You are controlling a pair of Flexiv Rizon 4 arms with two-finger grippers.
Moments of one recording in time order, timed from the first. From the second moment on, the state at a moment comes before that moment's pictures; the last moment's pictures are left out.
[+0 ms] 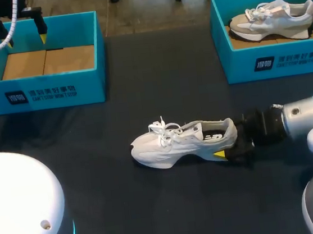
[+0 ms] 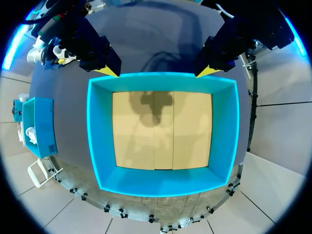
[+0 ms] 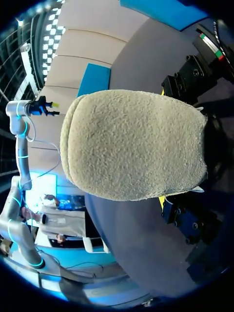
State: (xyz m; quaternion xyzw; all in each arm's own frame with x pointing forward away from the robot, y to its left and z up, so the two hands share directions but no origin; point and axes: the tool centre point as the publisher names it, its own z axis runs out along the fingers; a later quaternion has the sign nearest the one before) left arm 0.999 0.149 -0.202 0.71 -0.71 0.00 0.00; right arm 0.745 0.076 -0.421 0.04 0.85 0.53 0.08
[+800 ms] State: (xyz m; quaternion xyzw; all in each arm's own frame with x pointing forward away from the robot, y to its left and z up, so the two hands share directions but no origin) left arm 0.930 0.045 -0.223 0.78 -0.62 -0.02 -0.09; right arm 0.745 0.076 -0.421 0.04 0.85 0.53 0.08
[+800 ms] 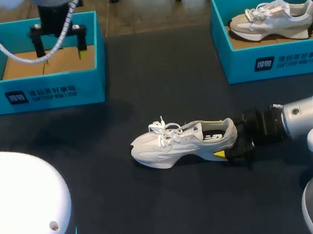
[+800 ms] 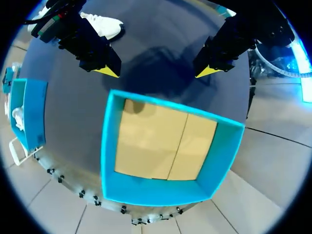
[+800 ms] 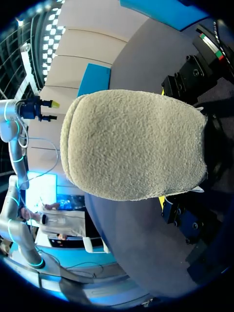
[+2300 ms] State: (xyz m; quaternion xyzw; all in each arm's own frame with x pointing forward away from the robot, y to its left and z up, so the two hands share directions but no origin) left arm 0.783 -0.157 -0.247 0.76 -0.65 0.01 0.02; right arm 0.745 0.076 -0.421 0.04 0.85 0.53 0.08
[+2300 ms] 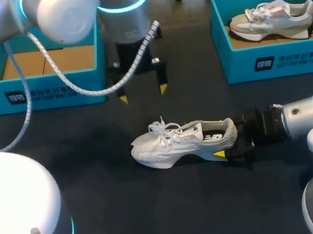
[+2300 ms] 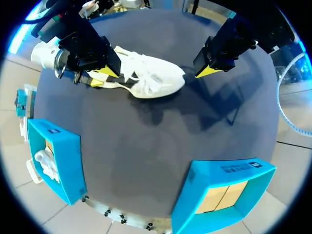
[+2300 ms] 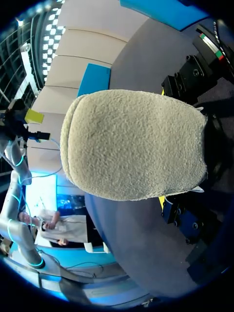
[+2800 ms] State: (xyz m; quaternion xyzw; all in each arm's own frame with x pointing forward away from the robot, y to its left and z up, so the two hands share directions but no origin) left arm 0.747 -0.211 -0.255 0.72 -0.70 0.02 0.02; right arm 0.745 0.076 -0.421 0.04 0.85 0.53 0.08
